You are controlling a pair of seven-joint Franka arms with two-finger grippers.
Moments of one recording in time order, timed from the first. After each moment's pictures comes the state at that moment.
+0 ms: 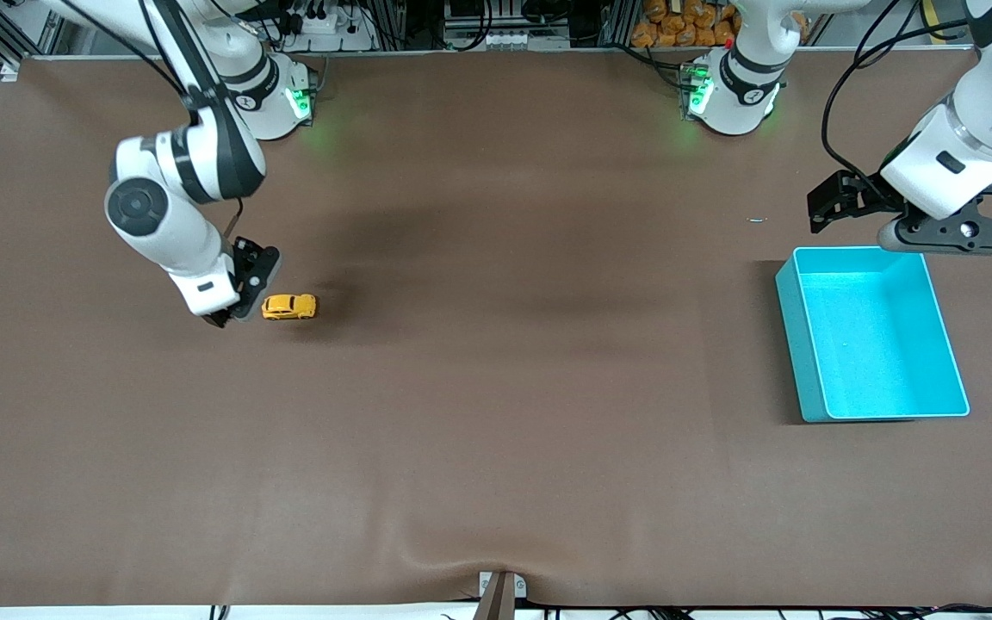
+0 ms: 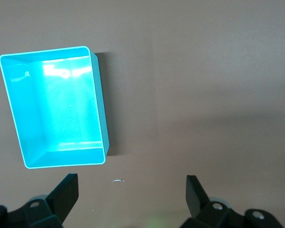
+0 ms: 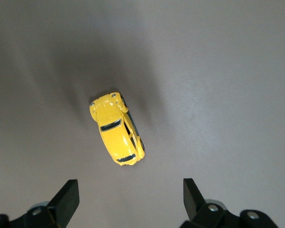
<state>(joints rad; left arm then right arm) -0.07 0.04 -0.13 -1.54 0.02 1.53 -0.12 0.30 0.16 -0.12 -2.27 -0.07 2.34 -1.02</state>
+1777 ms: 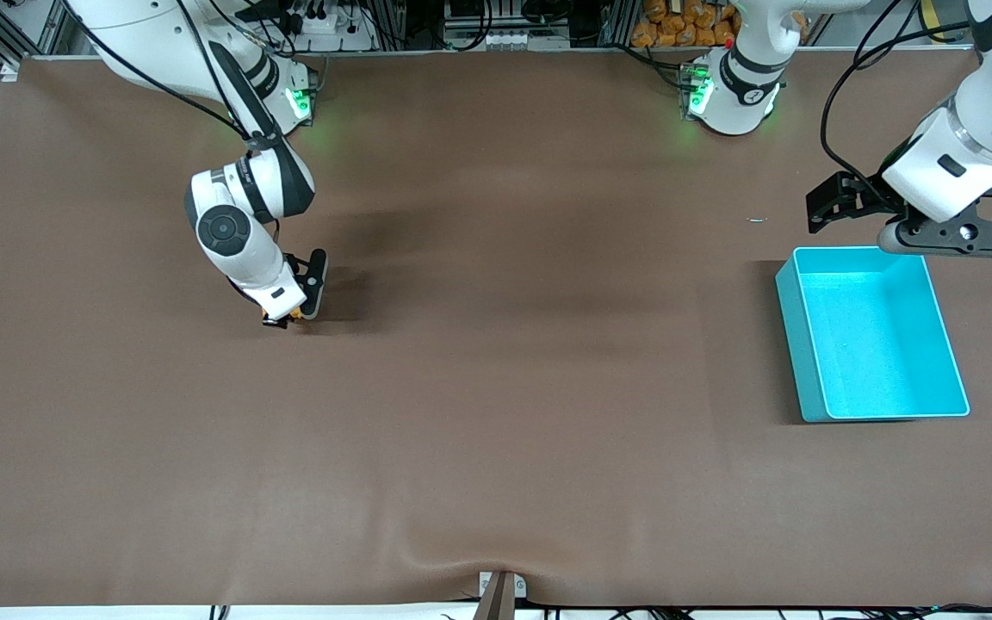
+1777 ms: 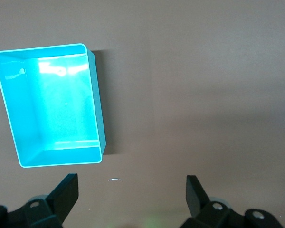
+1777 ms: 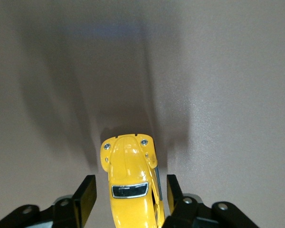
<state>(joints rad) -0.07 0.04 -0.13 -1.54 0.00 1.53 -0.12 0.37 0.31 -0.11 -2.34 -0.12 2.57 -1.10</state>
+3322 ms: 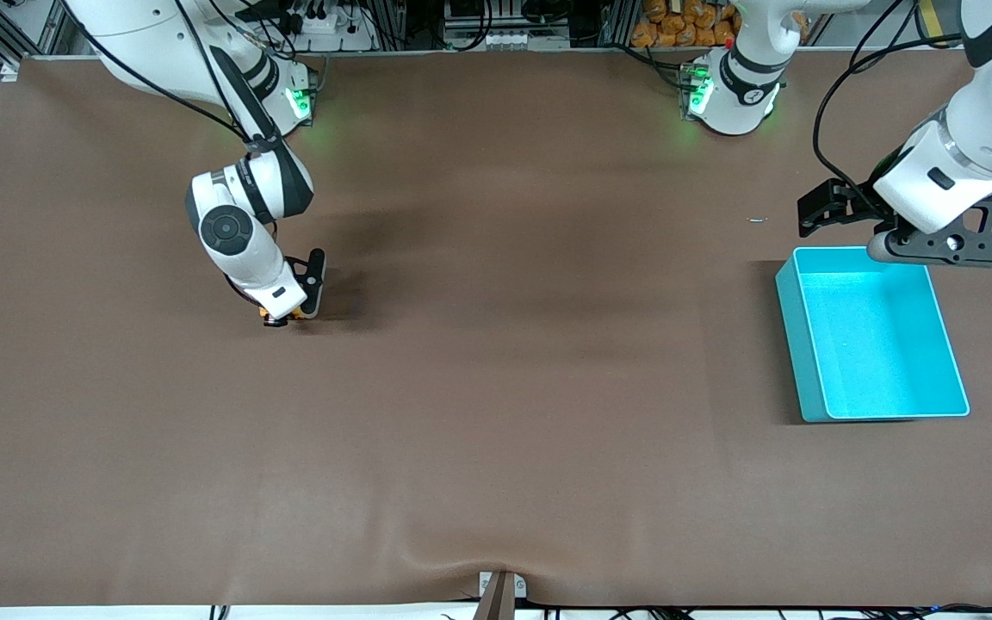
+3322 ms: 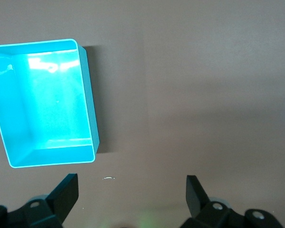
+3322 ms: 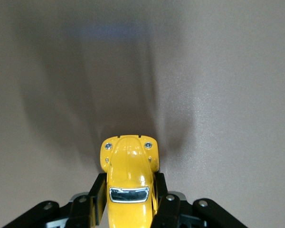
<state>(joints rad) -0.07 0.05 -0.13 -1.55 -0.03 1.53 -0.12 0.37 0.33 -0.11 -2.35 -0.16 2.60 -1.10</state>
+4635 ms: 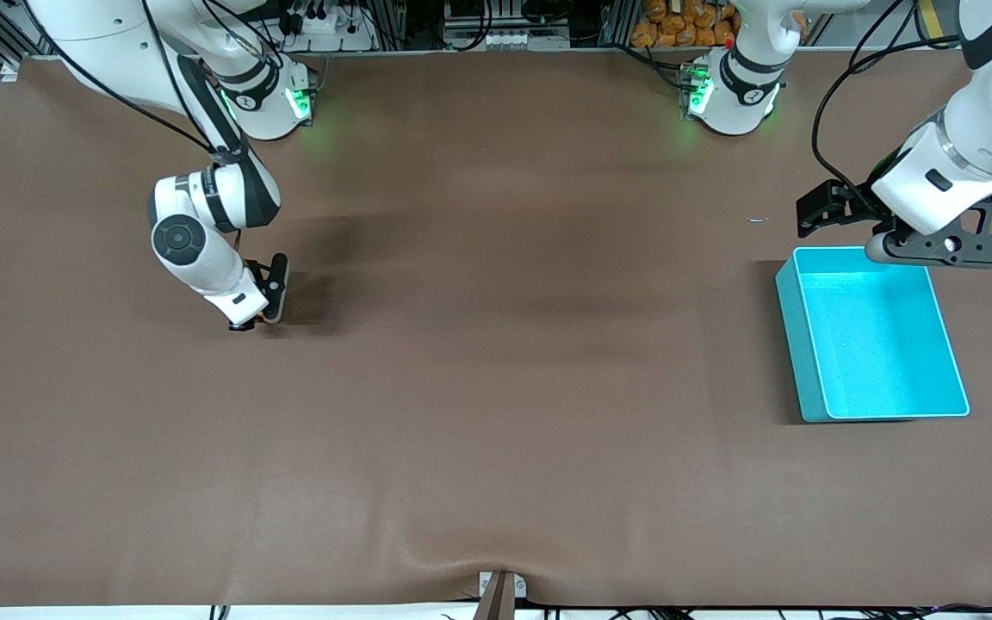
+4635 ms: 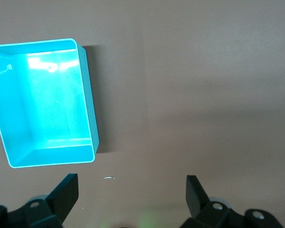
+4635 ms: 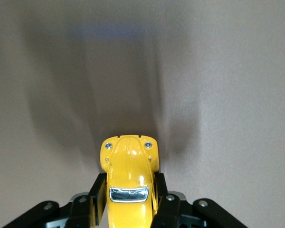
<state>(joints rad) -0.07 0.06 -0.13 -1.55 -0.03 1.53 -0.12 0.23 0.32 -0.12 -2.36 -0.16 2.59 -1.24</state>
